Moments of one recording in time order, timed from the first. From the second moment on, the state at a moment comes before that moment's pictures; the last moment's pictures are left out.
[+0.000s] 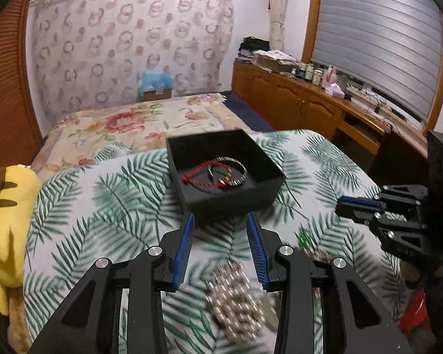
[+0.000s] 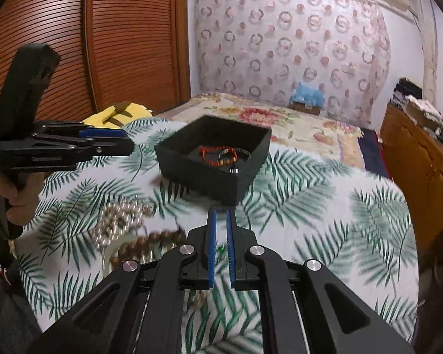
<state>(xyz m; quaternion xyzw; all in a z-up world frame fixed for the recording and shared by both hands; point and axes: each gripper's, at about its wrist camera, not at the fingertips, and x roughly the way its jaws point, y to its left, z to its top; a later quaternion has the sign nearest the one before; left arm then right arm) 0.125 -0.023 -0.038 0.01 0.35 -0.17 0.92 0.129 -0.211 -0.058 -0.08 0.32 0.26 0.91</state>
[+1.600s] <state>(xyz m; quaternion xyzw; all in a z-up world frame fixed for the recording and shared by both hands) 0.071 -0.003 -0.077 -0.01 0.37 -0.15 0.92 0.168 -0.153 -0.096 -0.14 0.45 0.32 0.82</state>
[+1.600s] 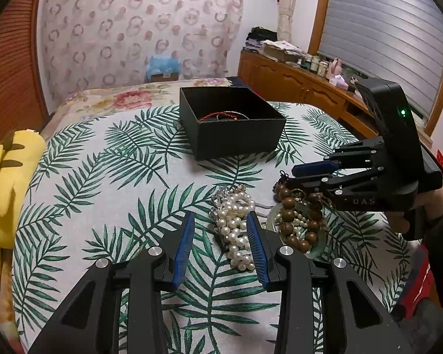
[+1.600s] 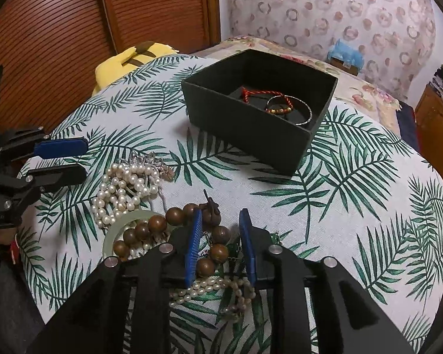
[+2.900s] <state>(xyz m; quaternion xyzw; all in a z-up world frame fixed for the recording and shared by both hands) 0.075 -0.043 -0.082 0.02 0.39 -0.21 0.90 0.122 -0.209 -0.017 -0.10 0.32 0.28 0.90</state>
